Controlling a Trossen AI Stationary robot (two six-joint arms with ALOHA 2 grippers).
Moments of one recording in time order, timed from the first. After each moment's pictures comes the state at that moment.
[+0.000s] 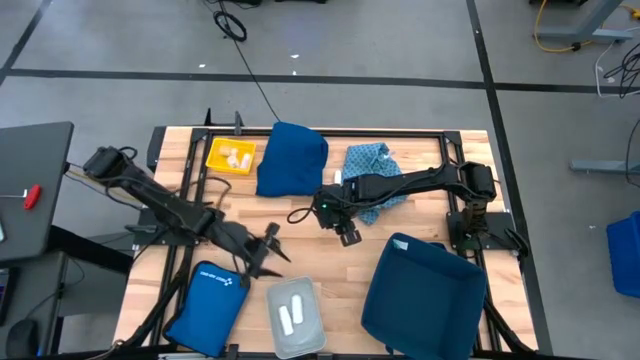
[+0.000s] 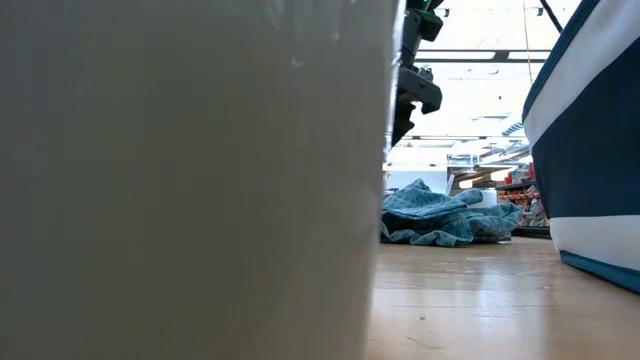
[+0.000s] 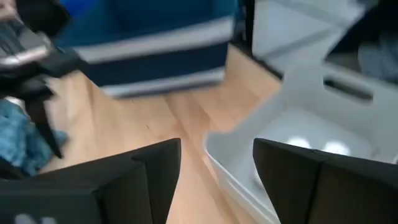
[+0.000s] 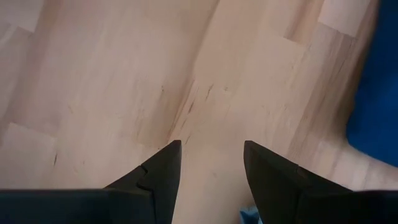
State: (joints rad) left arm -0.45 1.24 0.56 0.27 -0.09 0.17; right arm -0.01 1.93 1.50 -0.80 -0.06 -0.38
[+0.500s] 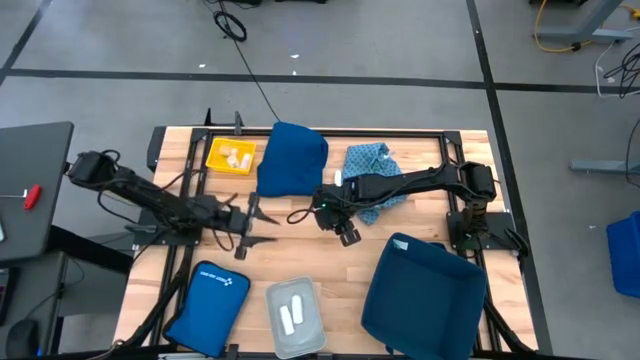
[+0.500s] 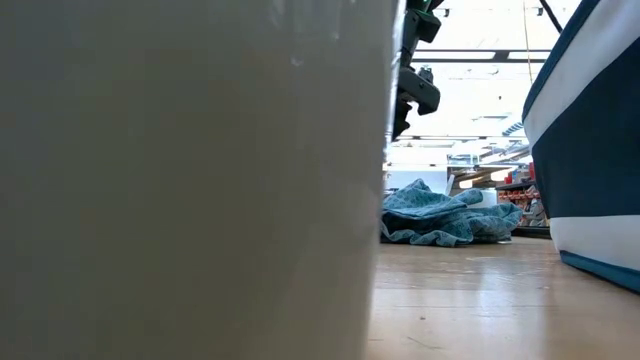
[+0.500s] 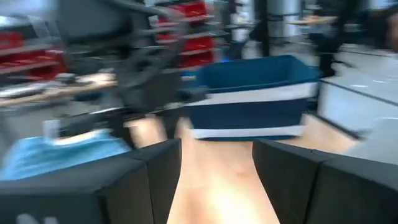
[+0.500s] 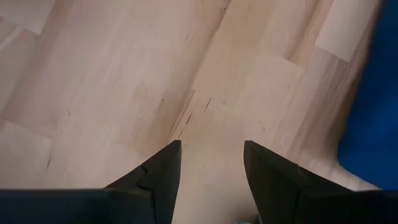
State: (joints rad) left arm -0.22 1.05 0.14 0.92 -0.09 0.19; right arm -0.01 1.93 1.50 -0.77 -0.08 -0.46
